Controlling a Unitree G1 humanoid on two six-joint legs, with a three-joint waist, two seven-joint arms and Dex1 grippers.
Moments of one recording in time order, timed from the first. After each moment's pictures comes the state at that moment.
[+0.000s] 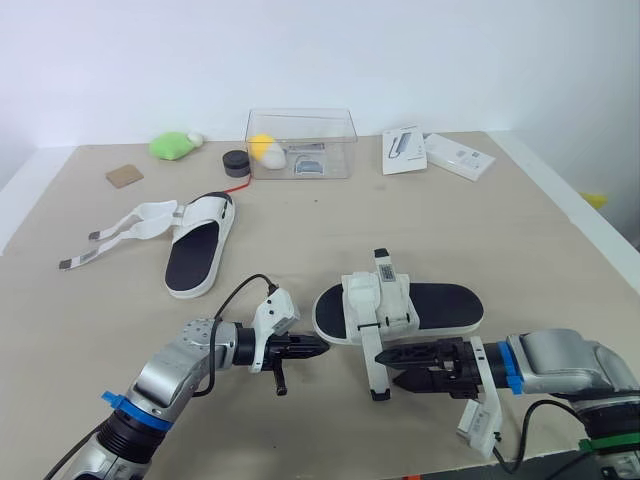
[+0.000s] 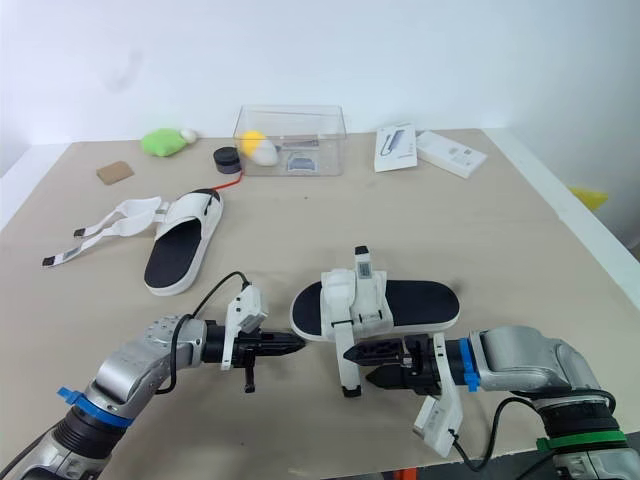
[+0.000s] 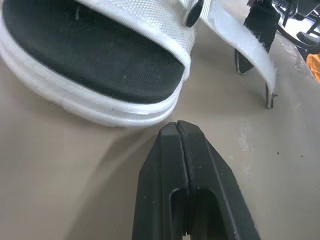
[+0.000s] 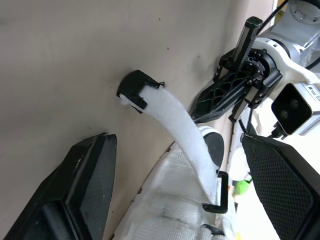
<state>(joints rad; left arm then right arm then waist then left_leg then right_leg) -0.26 0.45 -0.32 -0.21 -0.40 0.60 -0.95 -0.19 -0.81 0.00 0.06 -0.49 -1.42 0.82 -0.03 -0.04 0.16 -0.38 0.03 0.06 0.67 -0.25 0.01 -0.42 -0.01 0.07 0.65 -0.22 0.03</state>
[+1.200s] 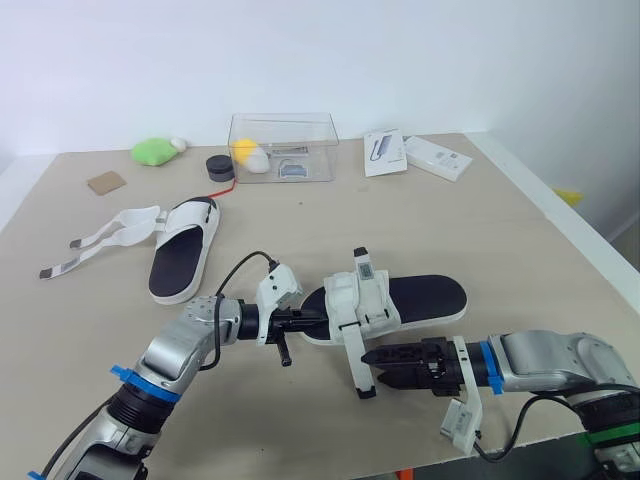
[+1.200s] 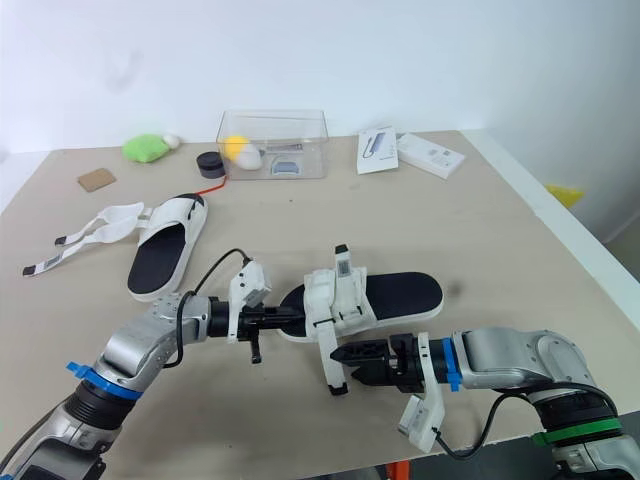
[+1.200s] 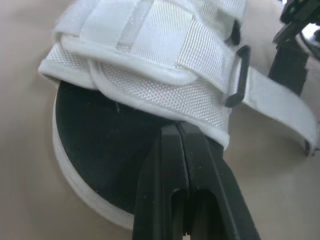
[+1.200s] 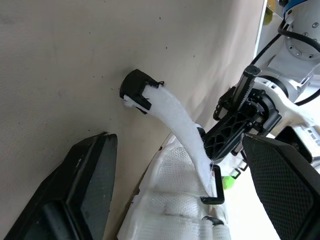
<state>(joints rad) -0.38 0.43 -0.31 -0.13 -0.37 0.59 -0.91 -0.24 -0.85 0.12 0.03 -0.75 -1.38 0.47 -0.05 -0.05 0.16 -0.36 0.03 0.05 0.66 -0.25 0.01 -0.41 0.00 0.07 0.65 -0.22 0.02</state>
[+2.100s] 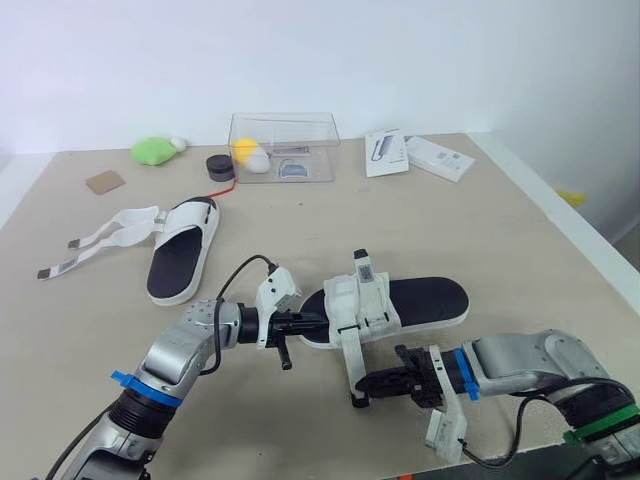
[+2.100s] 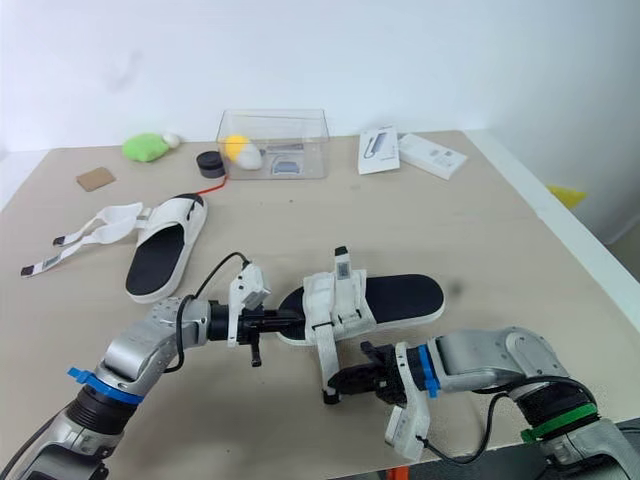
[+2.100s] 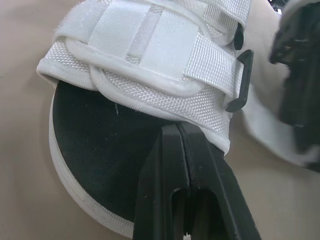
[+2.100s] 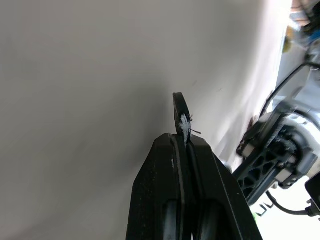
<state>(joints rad) -0.35 0.41 -0.29 -0.14 -0.38 0.59 -0.93 -0.32 -0.99 0.45 -0.01 -0.48 -1.21 0.54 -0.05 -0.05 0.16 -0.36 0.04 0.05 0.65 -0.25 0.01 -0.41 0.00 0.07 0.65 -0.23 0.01</state>
